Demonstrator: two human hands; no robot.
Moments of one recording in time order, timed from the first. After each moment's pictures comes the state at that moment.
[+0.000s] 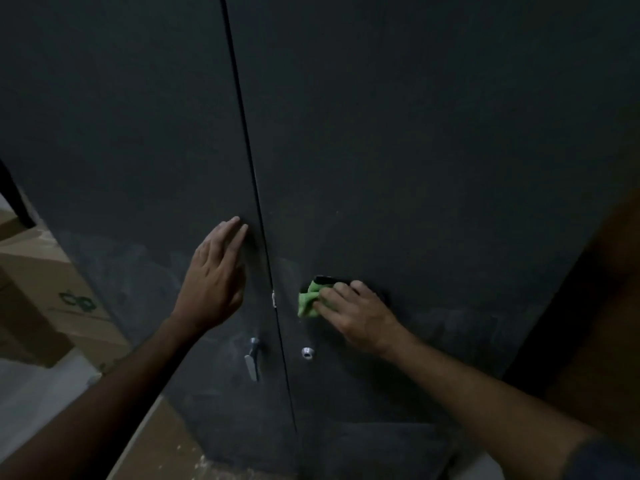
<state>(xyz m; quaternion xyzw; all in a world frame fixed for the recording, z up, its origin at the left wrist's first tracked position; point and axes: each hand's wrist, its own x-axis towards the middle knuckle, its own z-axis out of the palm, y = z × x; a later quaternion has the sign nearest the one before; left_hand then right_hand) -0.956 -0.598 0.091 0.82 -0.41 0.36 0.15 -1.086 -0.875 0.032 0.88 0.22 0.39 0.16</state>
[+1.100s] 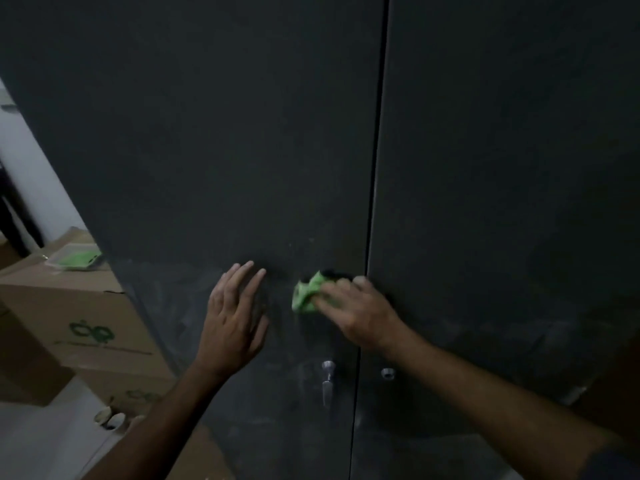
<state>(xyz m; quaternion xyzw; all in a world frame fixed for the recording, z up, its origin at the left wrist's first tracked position) -0.868 -0.478 0.046 0.80 -0.43 0.37 0.20 -0.973 -0.732 0.057 0.85 0.21 0.44 0.17</state>
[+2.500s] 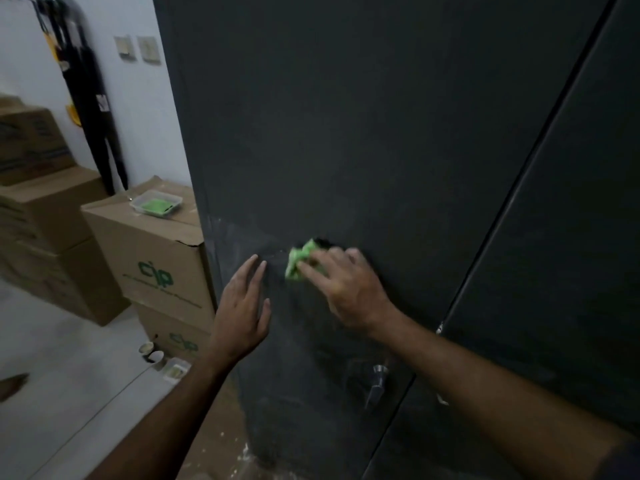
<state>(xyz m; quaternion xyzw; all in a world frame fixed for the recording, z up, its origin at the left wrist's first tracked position) -0.821 -0.385 -0.018 0.88 -0.29 0.28 0.25 -0.885 -0.615 0.089 0.86 0.27 0.41 0.13</state>
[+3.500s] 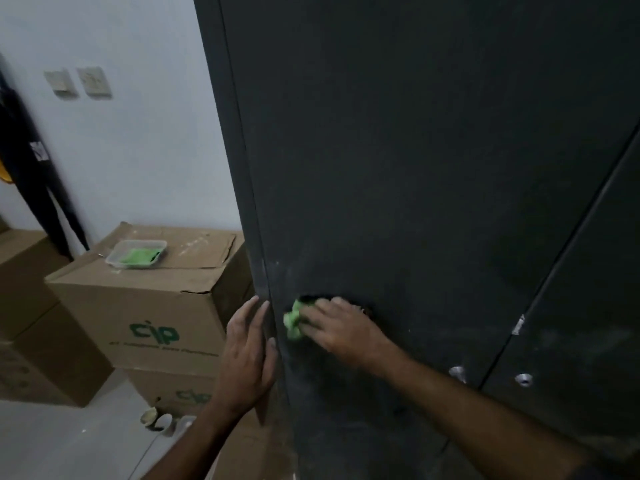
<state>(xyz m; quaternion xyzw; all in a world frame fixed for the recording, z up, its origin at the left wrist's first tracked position) -0.738 -0.267 -0.022 0.82 -0.40 0.24 0.33 -0.813 -0.488 0.028 0.91 0.24 0.30 0.15</state>
